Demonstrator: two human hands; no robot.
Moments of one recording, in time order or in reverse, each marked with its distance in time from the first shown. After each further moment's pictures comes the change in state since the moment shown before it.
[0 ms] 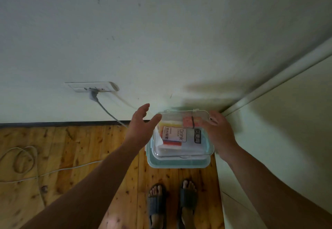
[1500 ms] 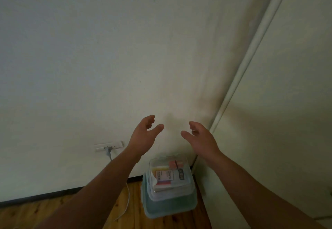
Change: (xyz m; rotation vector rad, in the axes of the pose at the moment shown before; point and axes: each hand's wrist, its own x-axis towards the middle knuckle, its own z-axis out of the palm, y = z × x) left_hand -0.158 0.207 -0.107 -0.013 -0.099 0.415; right_hand -0.220 -0.178 -0.080 -0.078 0.141 -0.362
